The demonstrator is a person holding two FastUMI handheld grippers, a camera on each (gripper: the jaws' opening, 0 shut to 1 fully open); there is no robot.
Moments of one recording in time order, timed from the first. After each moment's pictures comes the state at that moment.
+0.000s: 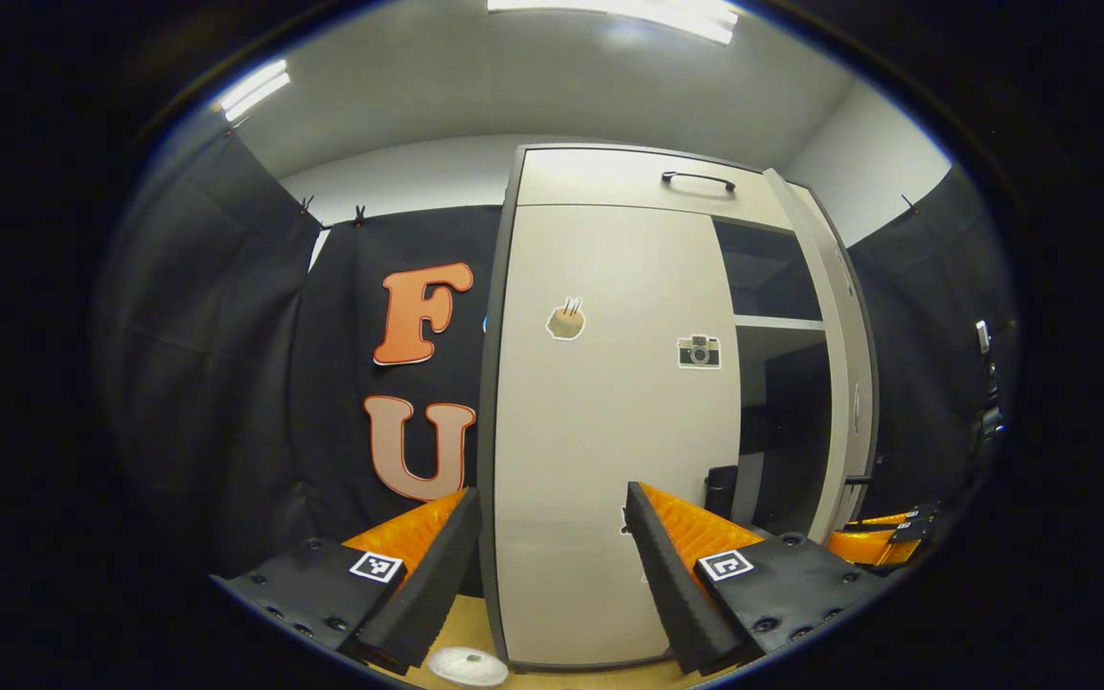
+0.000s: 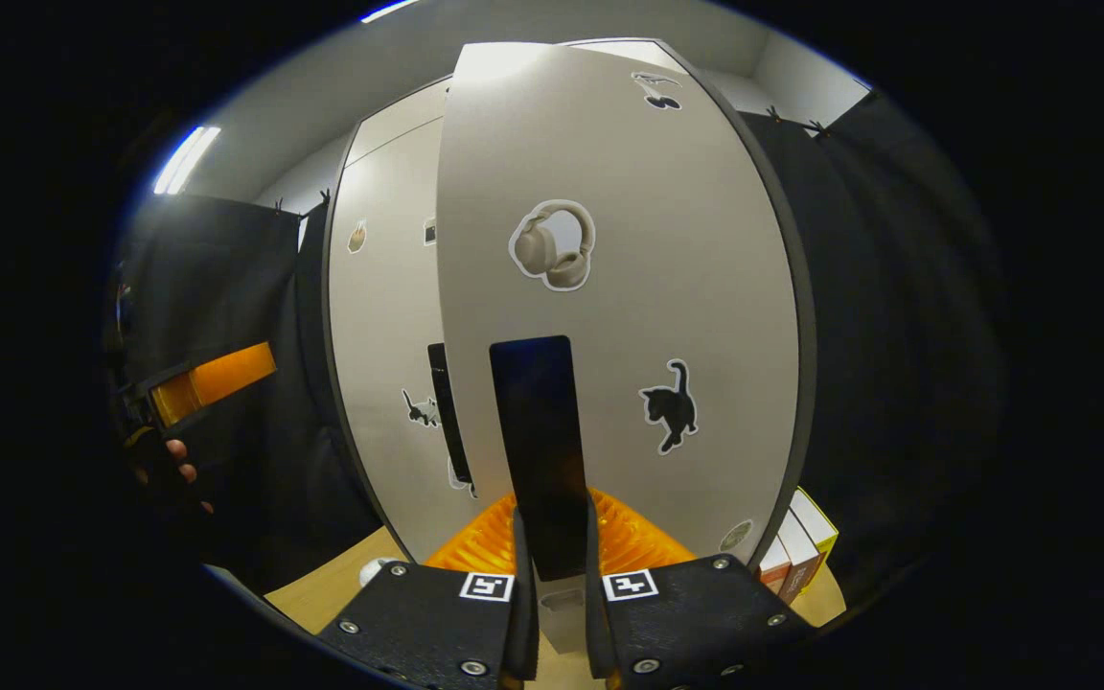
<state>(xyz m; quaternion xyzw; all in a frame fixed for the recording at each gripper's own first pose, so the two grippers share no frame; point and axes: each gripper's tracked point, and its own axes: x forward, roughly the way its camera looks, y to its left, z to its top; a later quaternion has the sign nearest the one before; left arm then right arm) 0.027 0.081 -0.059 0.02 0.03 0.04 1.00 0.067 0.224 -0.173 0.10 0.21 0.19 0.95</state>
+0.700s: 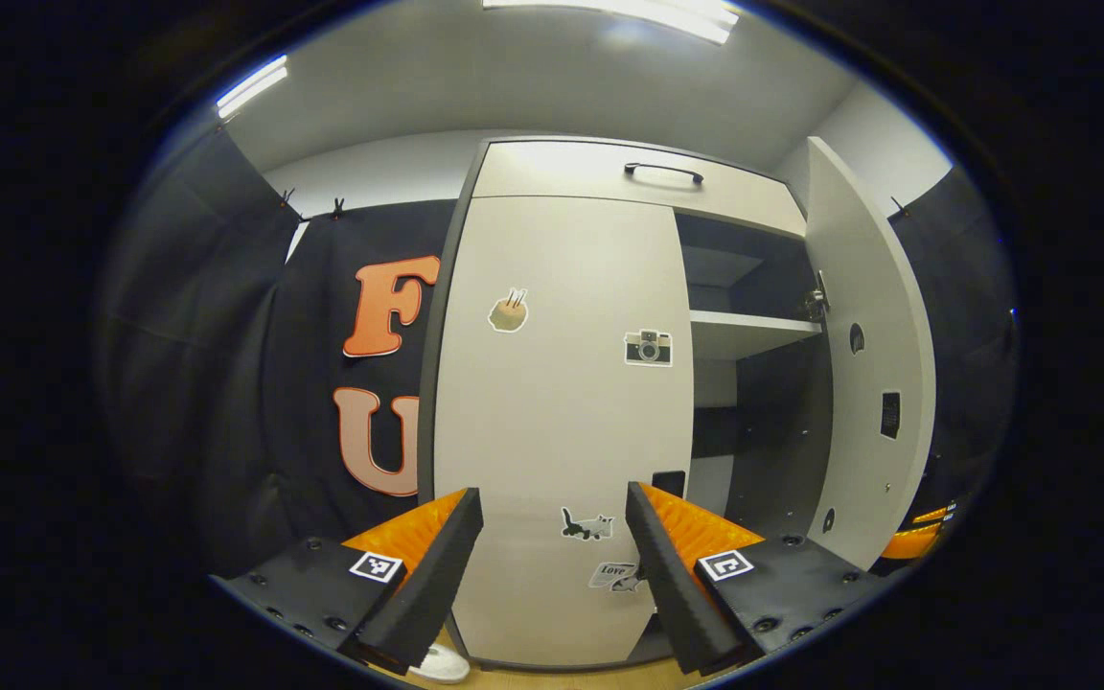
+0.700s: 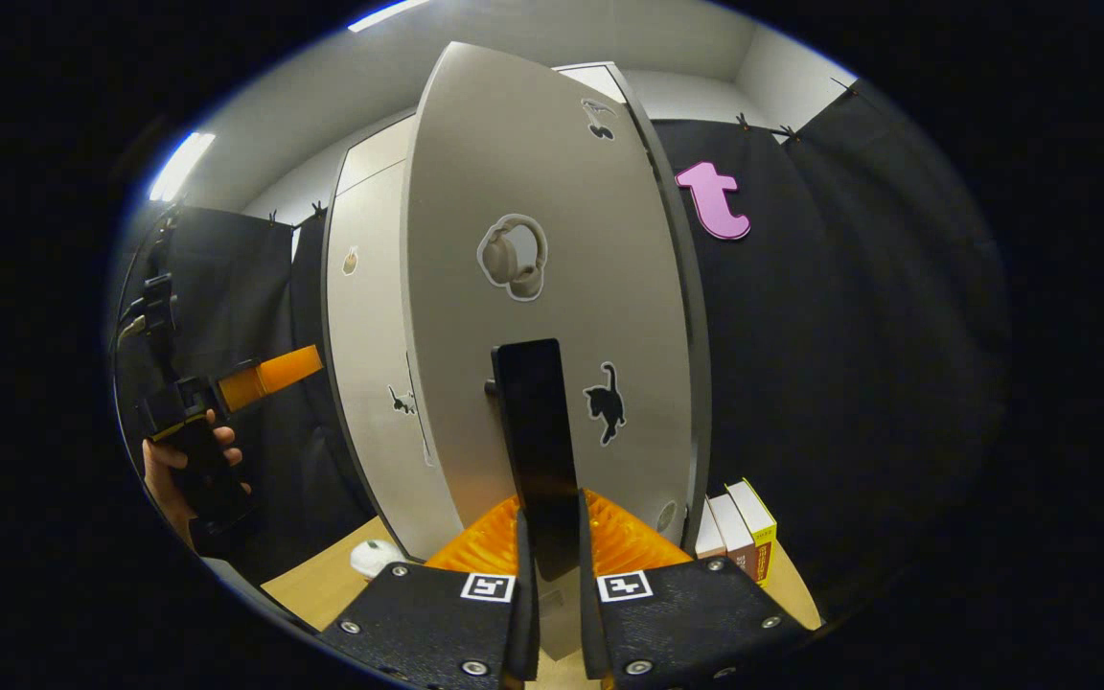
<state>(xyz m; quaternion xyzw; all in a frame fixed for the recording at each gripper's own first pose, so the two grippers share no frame) 0.040 0.035 -0.070 0.01 0.04 0.02 1.00 0.042 0.174 -0.160 0.10 0.20 0.17 0.96</state>
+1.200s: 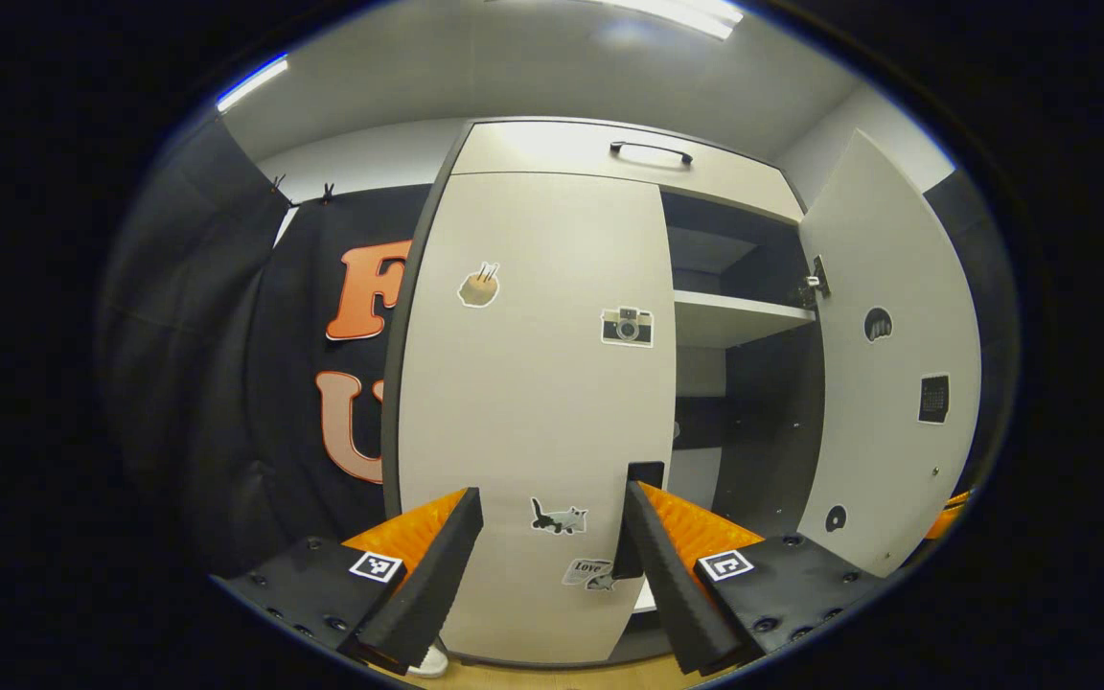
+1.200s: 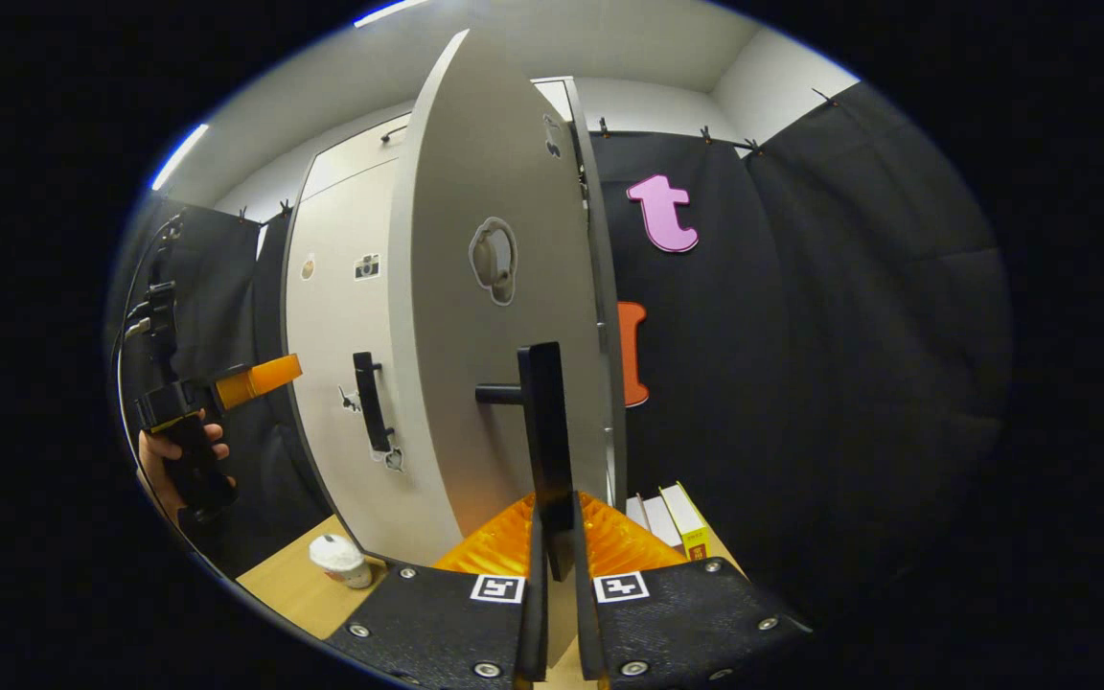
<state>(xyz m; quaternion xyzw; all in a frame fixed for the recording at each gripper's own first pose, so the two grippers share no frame) 0.058 0.008 -0.091 0.00 0.06 0.00 1.00 0.040 0.113 -0.157 0.08 0.19 0.09 0.97</state>
